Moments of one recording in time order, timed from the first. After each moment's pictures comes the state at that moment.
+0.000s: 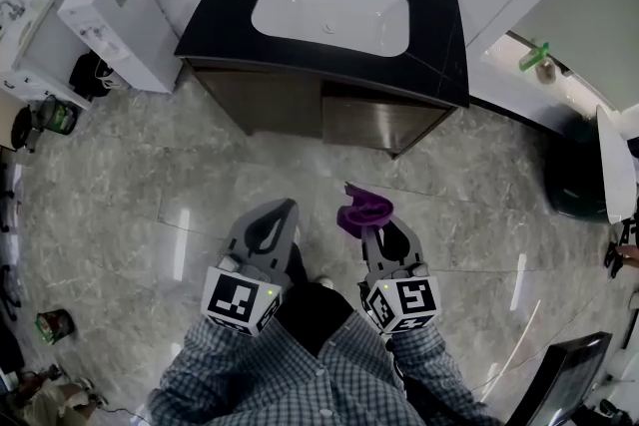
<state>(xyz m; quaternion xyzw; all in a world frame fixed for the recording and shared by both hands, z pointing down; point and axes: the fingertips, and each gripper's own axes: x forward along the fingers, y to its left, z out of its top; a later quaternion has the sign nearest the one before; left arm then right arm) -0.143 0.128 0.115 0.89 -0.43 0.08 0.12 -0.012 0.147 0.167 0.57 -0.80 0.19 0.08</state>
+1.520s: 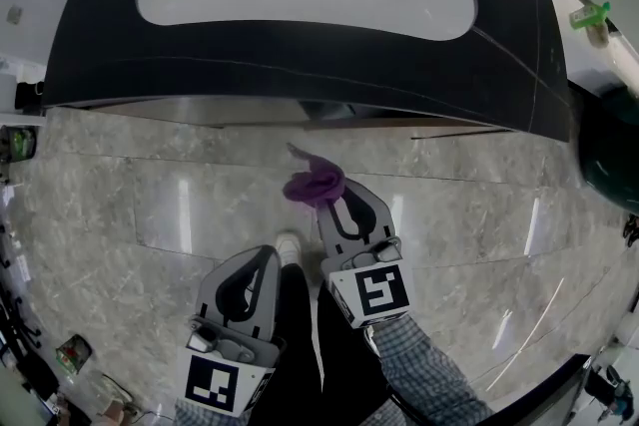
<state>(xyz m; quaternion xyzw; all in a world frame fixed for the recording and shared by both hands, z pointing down) -0.115 -0.055 0.328 0.86 -0.44 0.12 0.22 -0.043 -0.112 0.414 0.53 -0.82 0.20 0.10</state>
